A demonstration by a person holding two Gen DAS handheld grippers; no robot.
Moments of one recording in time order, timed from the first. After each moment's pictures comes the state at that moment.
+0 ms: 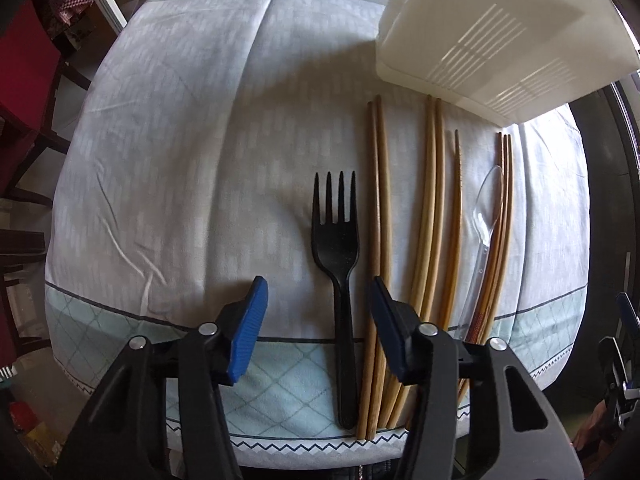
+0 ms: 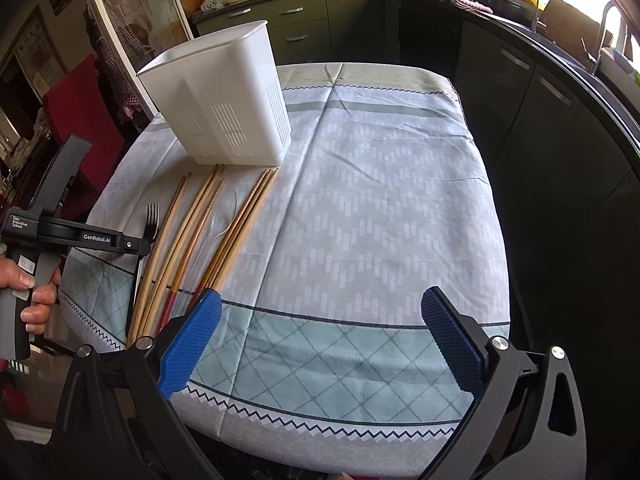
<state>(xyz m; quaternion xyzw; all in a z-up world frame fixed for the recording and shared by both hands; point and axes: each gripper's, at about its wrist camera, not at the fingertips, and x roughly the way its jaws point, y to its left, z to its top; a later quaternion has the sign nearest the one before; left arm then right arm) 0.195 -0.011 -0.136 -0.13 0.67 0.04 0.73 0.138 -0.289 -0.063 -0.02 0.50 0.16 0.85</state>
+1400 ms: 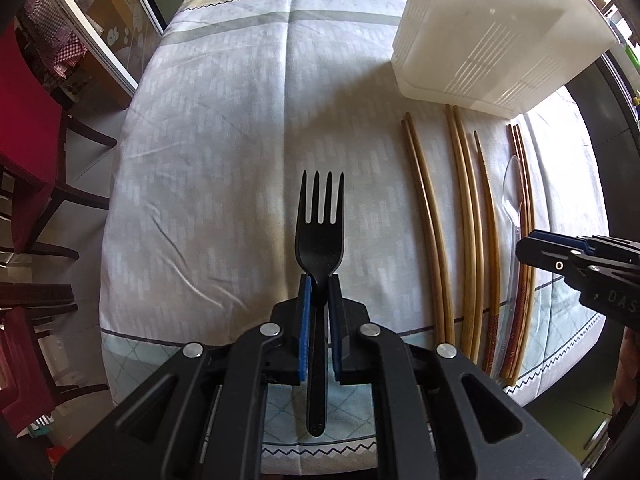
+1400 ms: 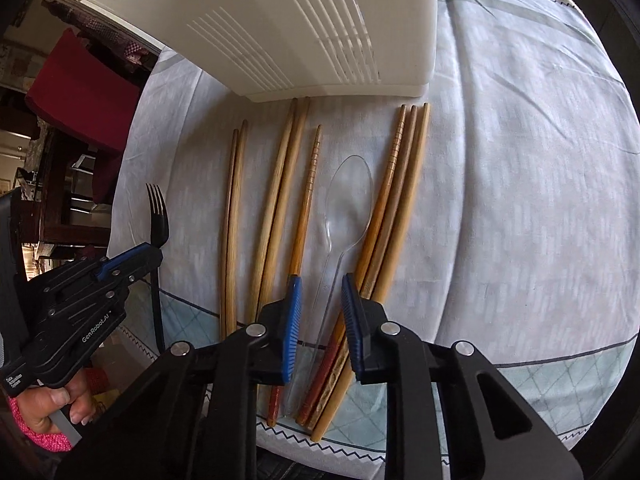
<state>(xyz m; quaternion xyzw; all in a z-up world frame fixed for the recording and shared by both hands) 0.187 0.022 -0.113 -0.03 0.65 0.02 0.76 0.223 -0.160 -0.138 0.04 0.68 0.20 0.70</state>
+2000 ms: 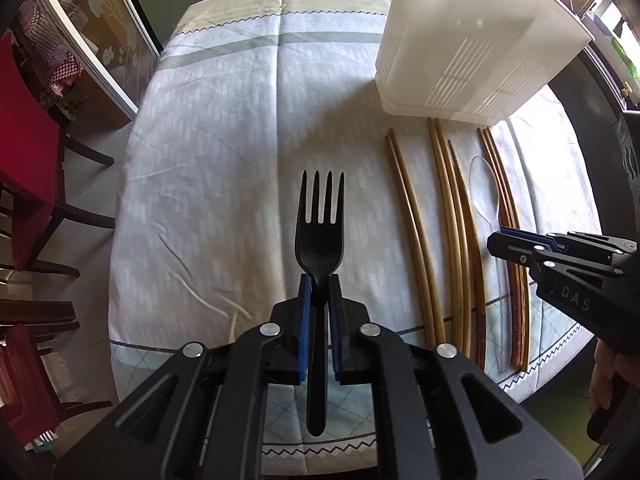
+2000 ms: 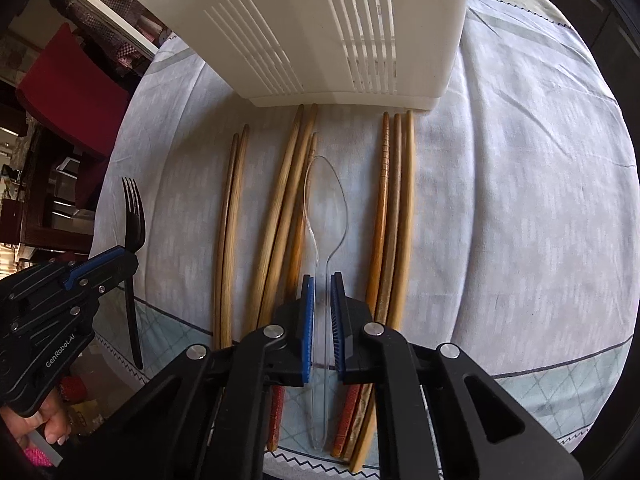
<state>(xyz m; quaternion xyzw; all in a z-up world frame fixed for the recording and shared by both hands) 0.184 0.015 -0.094 -0.02 0.62 0.00 0.78 0.218 -0.122 -0.146 0.02 0.65 0.18 0.74</state>
